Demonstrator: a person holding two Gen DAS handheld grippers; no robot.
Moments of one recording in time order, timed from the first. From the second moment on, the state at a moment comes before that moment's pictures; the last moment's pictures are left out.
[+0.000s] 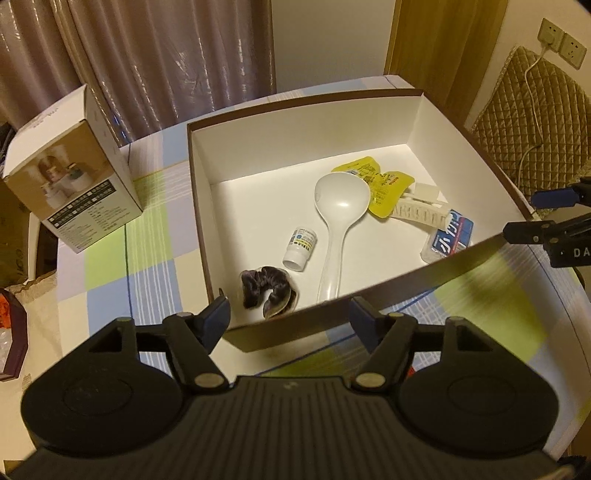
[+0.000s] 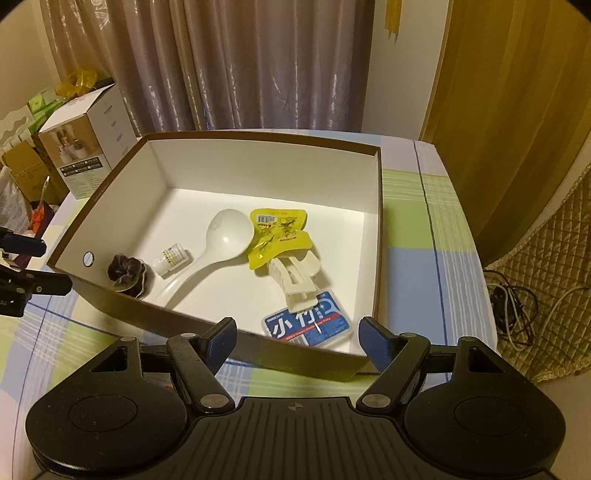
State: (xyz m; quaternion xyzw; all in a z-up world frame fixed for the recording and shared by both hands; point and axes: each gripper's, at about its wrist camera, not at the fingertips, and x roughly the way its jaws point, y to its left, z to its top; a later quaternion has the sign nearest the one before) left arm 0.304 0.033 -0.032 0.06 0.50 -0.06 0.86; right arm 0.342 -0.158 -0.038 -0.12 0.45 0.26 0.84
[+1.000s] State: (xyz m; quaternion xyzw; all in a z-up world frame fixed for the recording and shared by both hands) left arm 0.112 0.012 -0.112 0.00 0.58 -0.08 0.81; right arm 0.225 -0.218 -0.072 -0.13 0.48 0.32 0.81
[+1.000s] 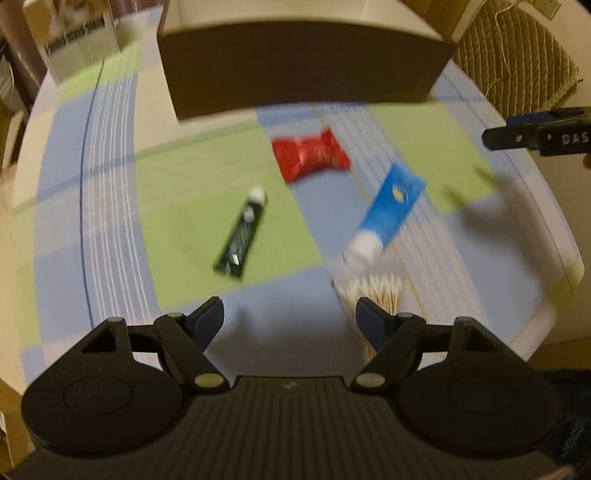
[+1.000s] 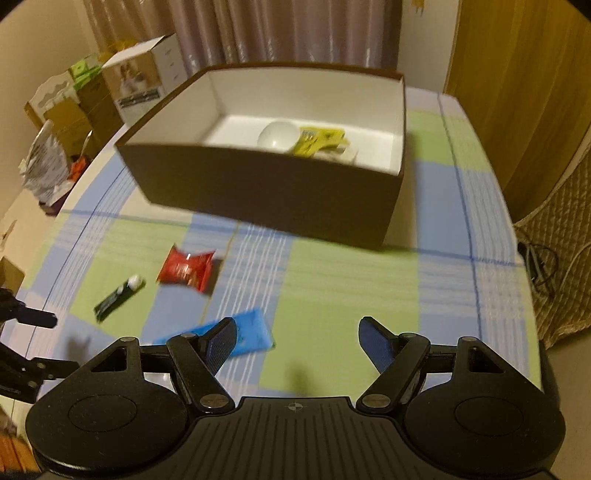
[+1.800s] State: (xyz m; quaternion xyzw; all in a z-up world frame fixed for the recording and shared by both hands) left arm 0.114 -0.060 -0.153 0.08 0.57 -0.18 0.80; right arm 0.197 -0.274 -0.111 -0.10 0.56 0.26 0.78
